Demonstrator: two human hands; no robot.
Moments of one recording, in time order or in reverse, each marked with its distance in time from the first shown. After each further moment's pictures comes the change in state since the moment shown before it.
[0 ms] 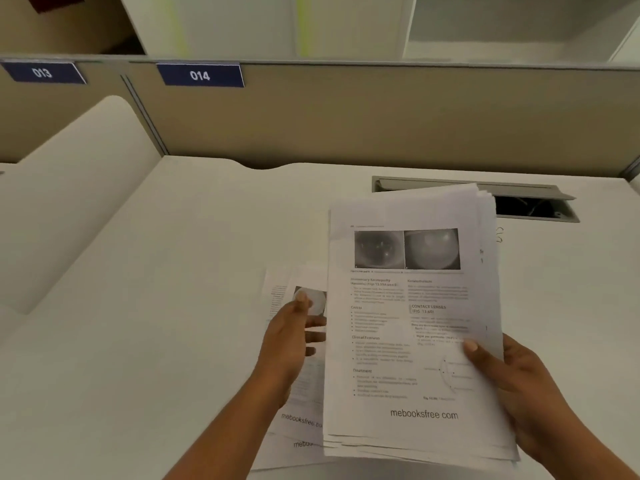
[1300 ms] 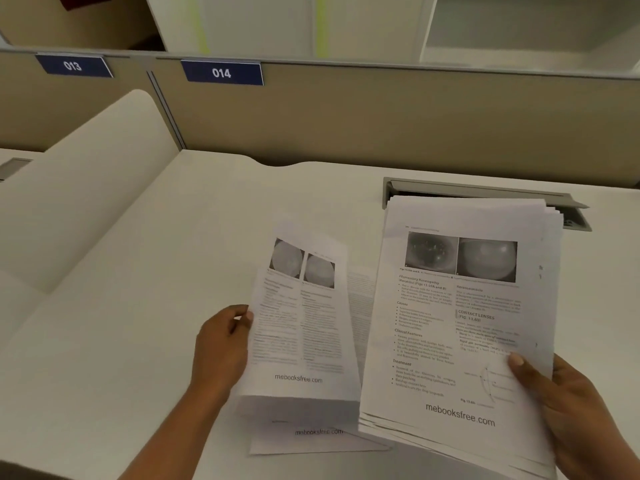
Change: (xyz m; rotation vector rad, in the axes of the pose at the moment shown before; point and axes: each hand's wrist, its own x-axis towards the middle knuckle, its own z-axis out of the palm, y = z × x) left_hand 0.008 -0.041 -0.079 0.282 0.395 0.240; right_hand -0.009 0.012 -0.036 -0.021 0.121 -0.027
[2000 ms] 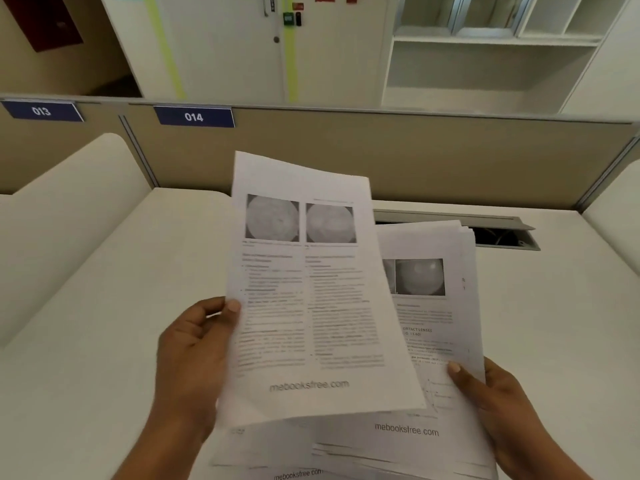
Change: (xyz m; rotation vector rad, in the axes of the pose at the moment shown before) left_hand -0.037 0.108 -0.022 -0.595 -0.026 -0.020; right_hand 0.003 -0.011 0.025 0.023 -0.072 -0.015
